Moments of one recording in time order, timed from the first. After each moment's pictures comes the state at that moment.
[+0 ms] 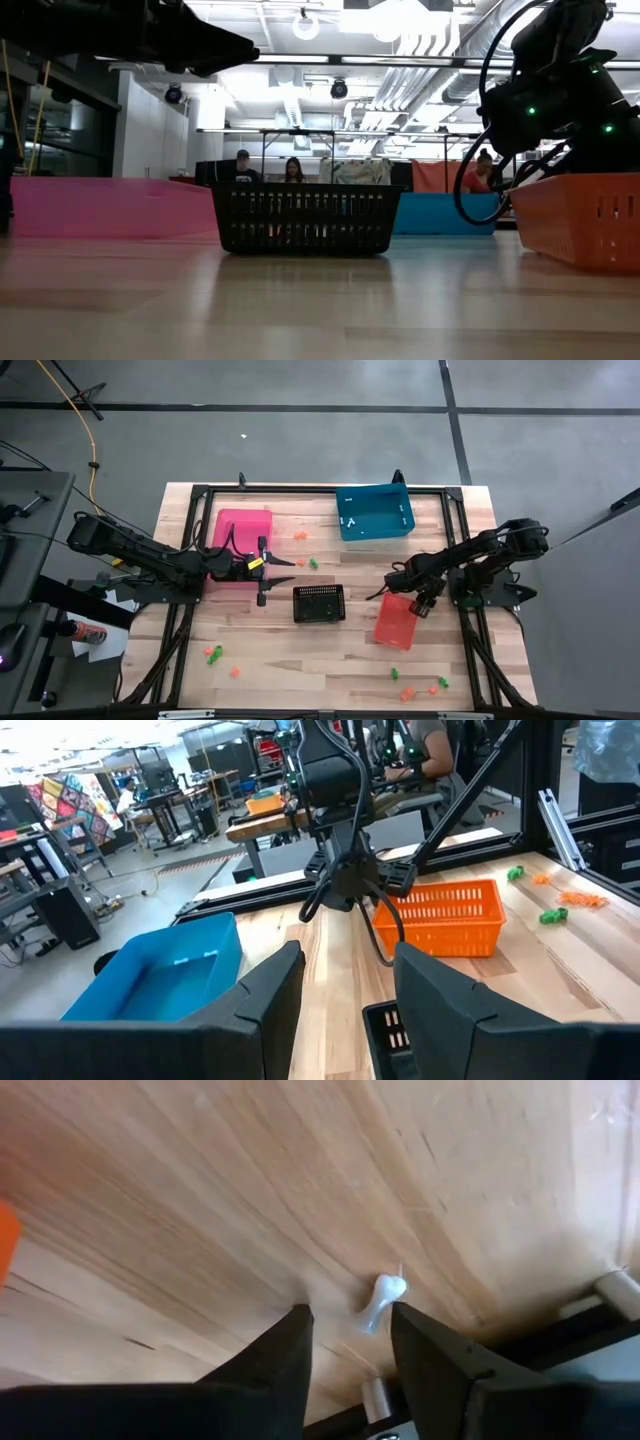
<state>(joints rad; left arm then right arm) -0.14 1.11 0.35 0.70 -0.20 0.24 0.07 1.54 0.64 -1.04 -0.13 0.64</state>
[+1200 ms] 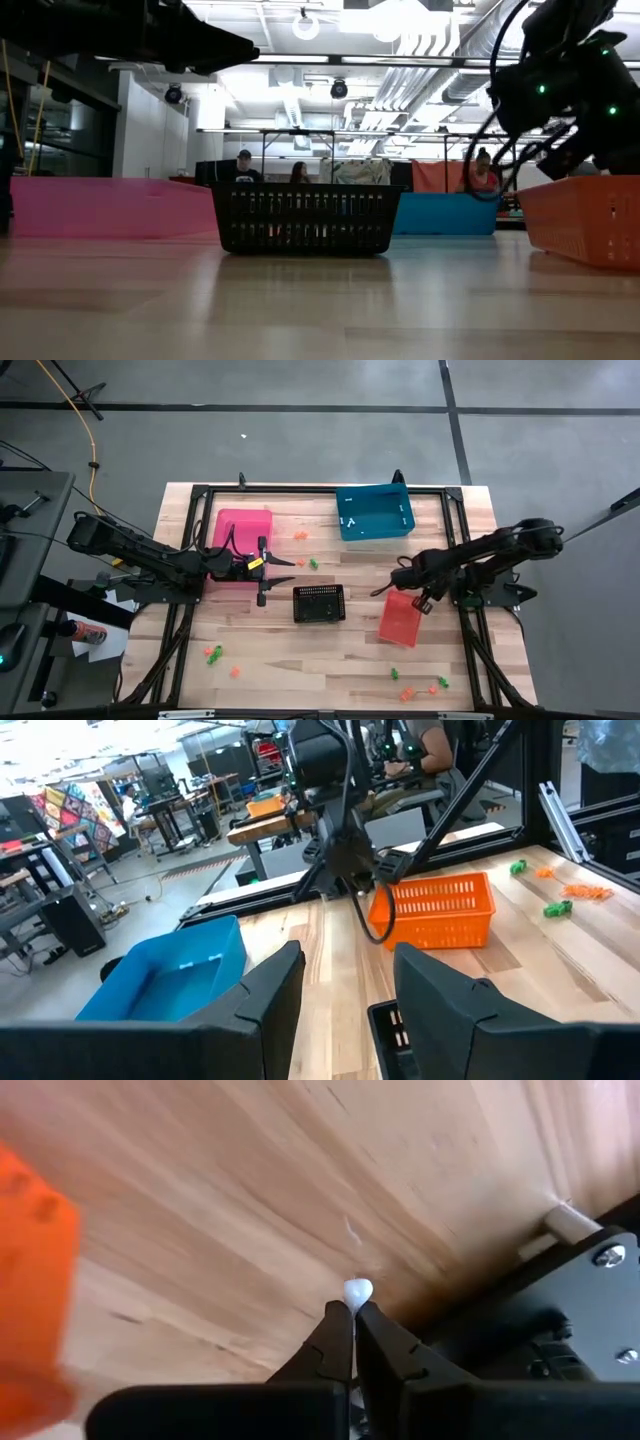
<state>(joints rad) -0.14 1.11 0.35 0.70 -0.20 0.27 0.07 1.41 0.64 -1.17 -0.12 0.77</state>
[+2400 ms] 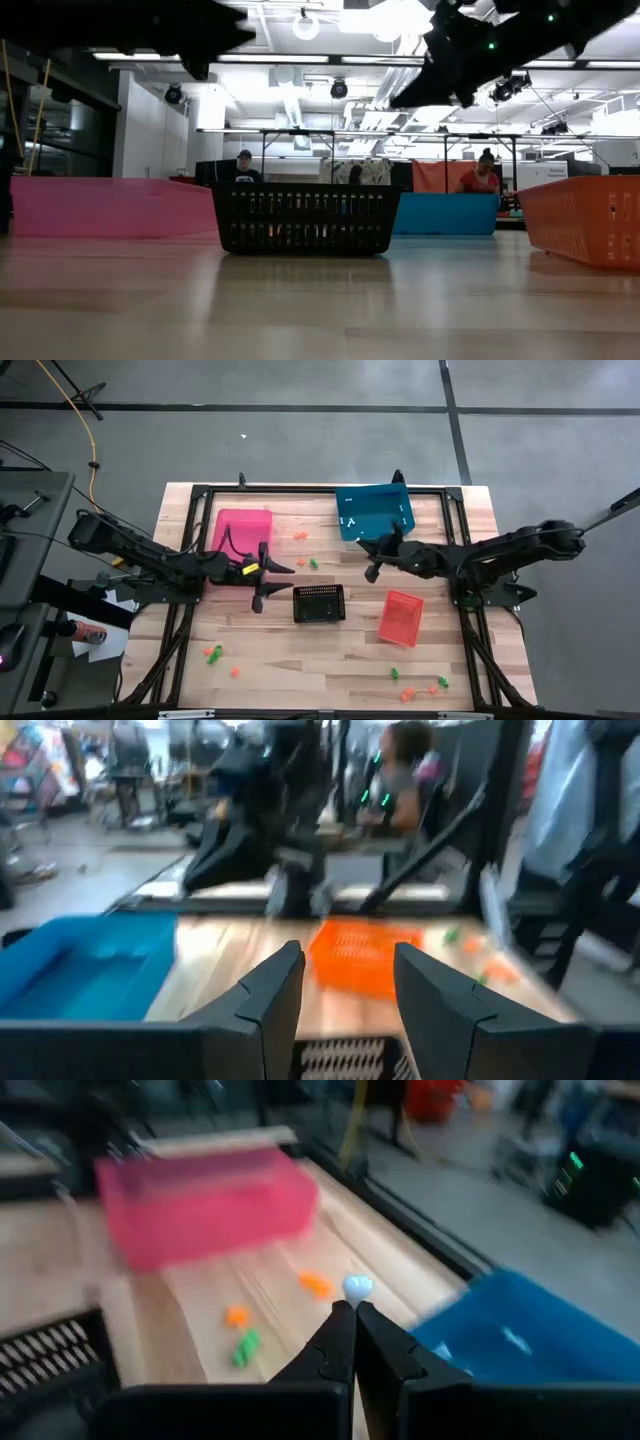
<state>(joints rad) -0.21 1.11 0.35 0.77 -0.19 -0.02 0.05 1.21 0.55 0.35 0.55 0.10</state>
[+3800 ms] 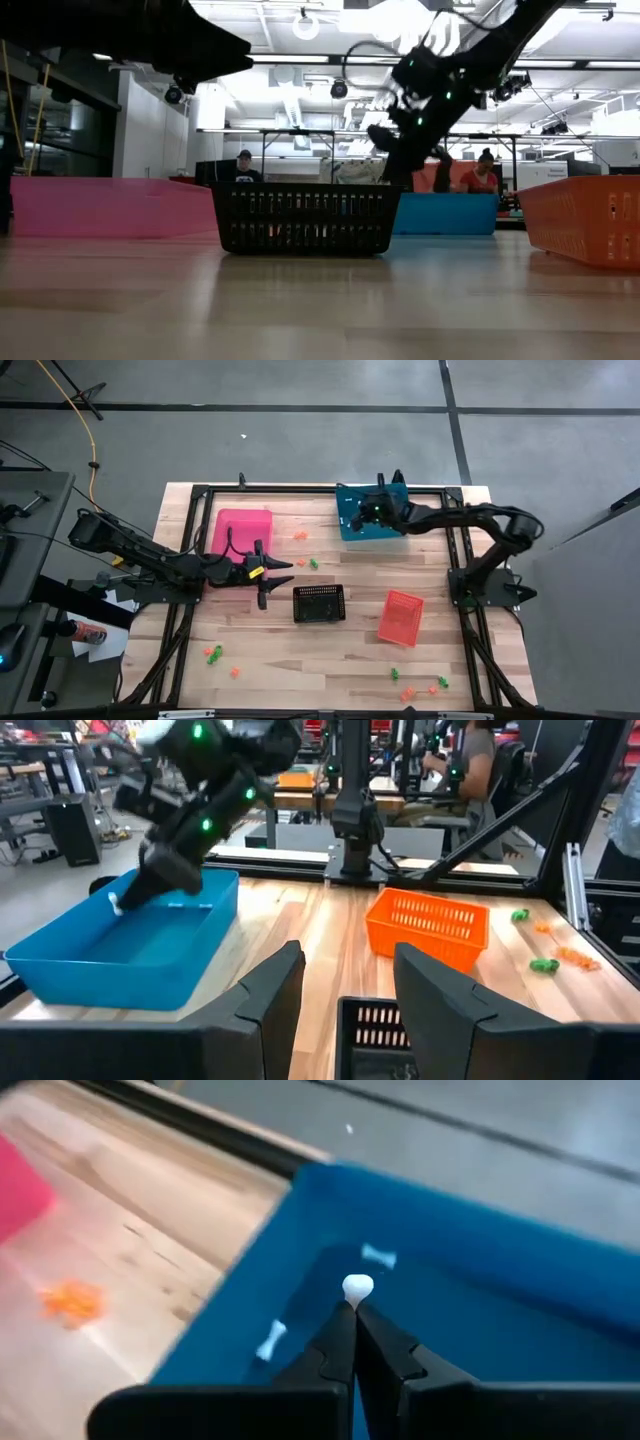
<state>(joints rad) -0.23 1.11 0.35 0.68 -0.38 -0.05 -0.48 1.61 0.84 0.09 0.32 0.39</state>
